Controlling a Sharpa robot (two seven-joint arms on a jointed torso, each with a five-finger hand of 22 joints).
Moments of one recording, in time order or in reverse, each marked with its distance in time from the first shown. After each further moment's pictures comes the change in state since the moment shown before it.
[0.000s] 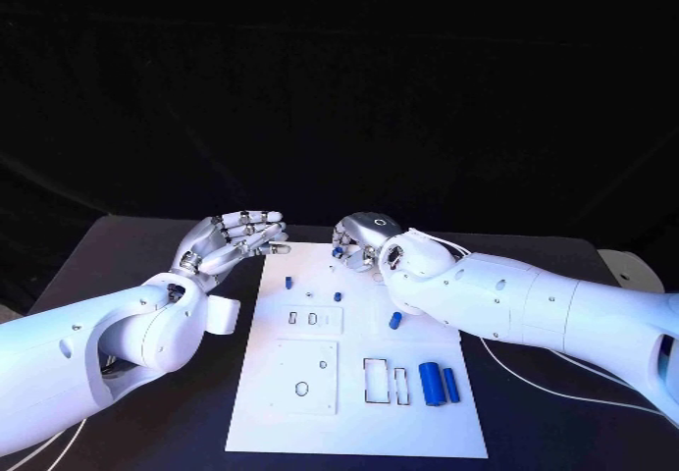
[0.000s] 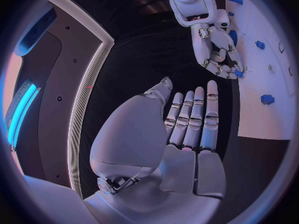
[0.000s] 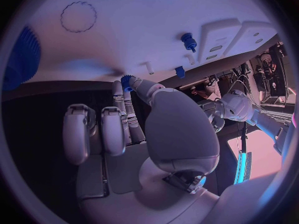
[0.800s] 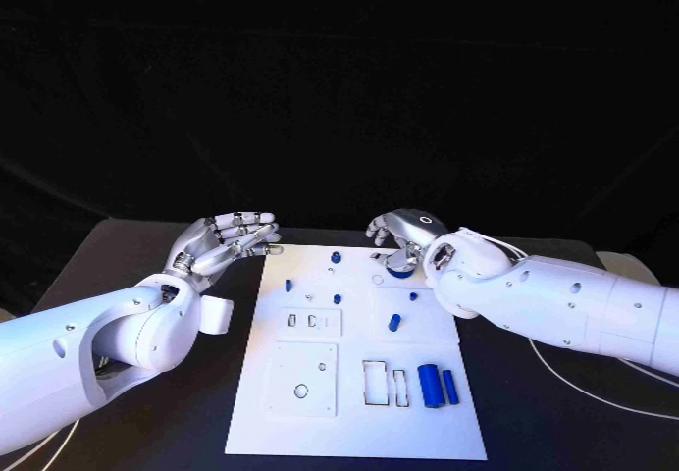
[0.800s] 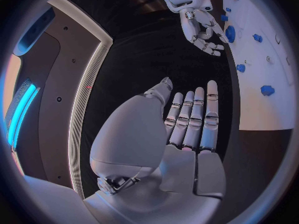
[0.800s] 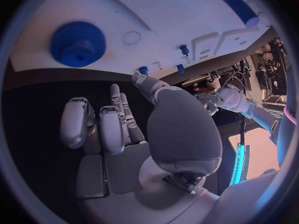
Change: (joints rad) left arm 0.000 -0.021 0.000 -0.012 0.010 0.005 -0.002; left_hand 0.000 0.000 0.008 -0.003 0.000 -0.007 0.000 -0.003 -0.002 -0.004 0.004 -0.005 0.000 -0.003 0.003 -0.006 0.001 0.000 -0.004 0.004 0.000 -0.002; right arm 0.030 -0.258 0.000 0.211 0.041 -0.029 0.023; right_hand -0.018 -0.066 -0.044 0.027 0.026 -0.160 0.043 -0.112 -0.005 -0.064 0.031 0.027 0.008 0.004 0.025 -0.014 -0.041 0.000 -0.065 0.027 -0.087 -0.101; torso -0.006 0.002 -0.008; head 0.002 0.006
